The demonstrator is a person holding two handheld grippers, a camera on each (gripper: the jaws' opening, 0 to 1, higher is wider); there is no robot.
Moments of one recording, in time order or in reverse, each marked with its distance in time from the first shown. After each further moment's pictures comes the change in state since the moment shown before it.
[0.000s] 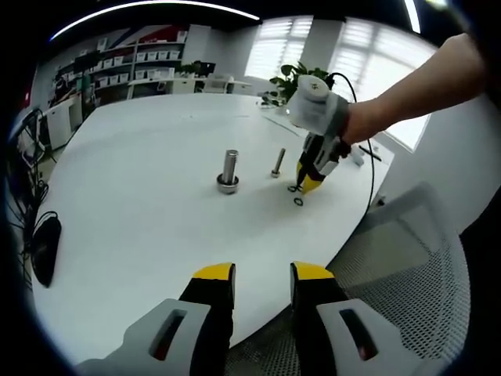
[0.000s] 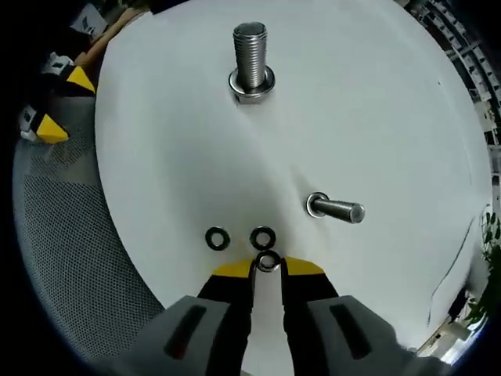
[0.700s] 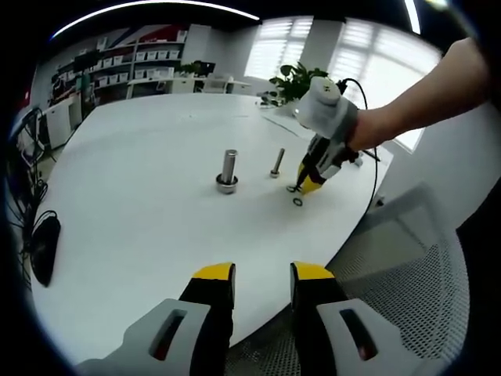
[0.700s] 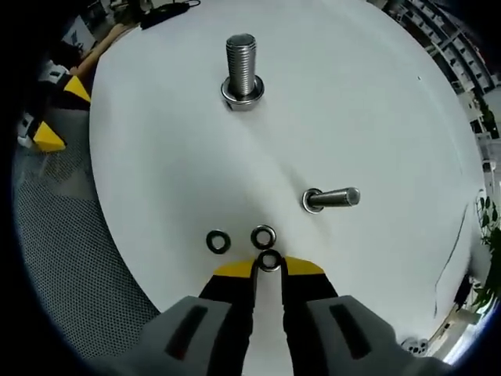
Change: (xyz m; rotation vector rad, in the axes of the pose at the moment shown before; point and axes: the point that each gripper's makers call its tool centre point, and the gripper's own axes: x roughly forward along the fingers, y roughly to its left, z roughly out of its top) left arm -0.001 0.000 0.000 -0.004 0.000 -0.004; right arm -0.001 0.002 0.000 0.020 -0.067 -0.060
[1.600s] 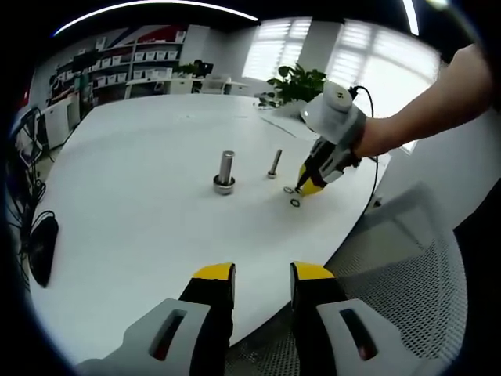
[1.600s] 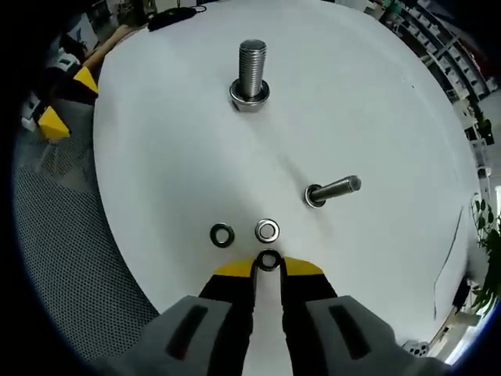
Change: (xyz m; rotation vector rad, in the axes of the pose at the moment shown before) left arm -0.001 -0.003 0.001 0.001 -0.005 -0.017; right arm -0.005 0.004 -0.005 -0.024 -0.066 -0.020
